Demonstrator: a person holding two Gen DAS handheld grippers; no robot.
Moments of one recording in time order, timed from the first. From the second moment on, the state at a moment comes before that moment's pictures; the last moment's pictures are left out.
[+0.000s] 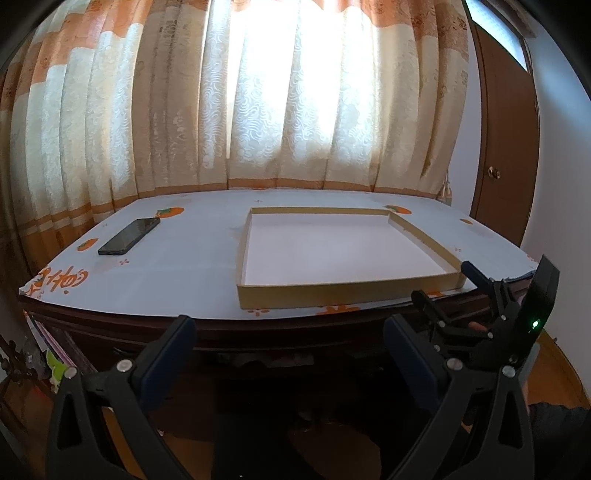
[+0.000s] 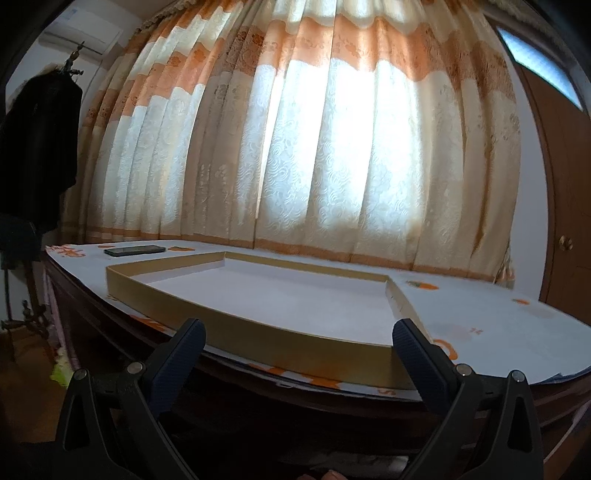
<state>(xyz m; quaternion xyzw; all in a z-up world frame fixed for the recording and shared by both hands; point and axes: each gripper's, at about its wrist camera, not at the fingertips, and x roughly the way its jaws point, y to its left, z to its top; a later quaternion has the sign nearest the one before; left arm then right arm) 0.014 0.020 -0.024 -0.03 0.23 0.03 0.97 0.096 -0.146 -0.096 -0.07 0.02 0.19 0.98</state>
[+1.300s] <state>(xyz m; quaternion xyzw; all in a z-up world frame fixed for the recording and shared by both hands) 0.010 0.030 -0.024 -0.06 0.23 0.03 0.97 0.109 -0.145 -0.118 -0.14 -0.05 0.16 0.98</state>
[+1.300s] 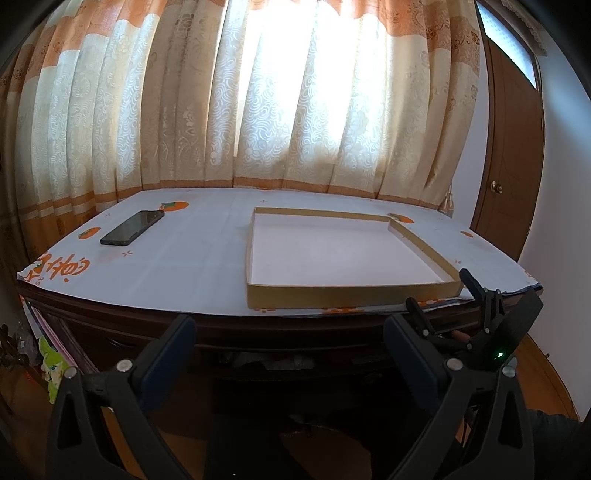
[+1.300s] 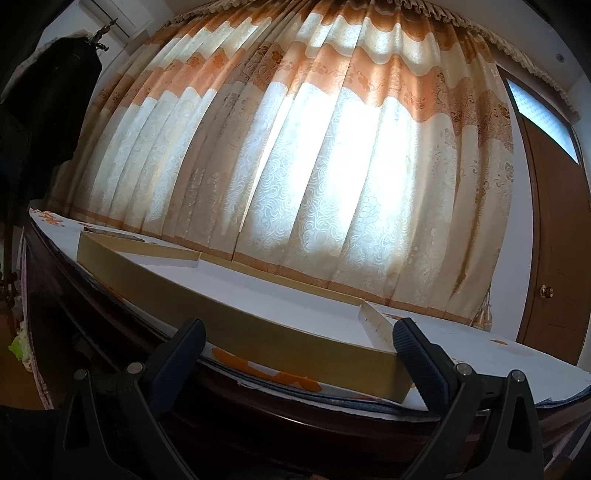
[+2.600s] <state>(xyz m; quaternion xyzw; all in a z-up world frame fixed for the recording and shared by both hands) 0.010 0.031 -0.027 -0.06 0.24 0.03 0.97 0.084 -0.162 -0.122 -0.12 0.07 0.17 0.98</state>
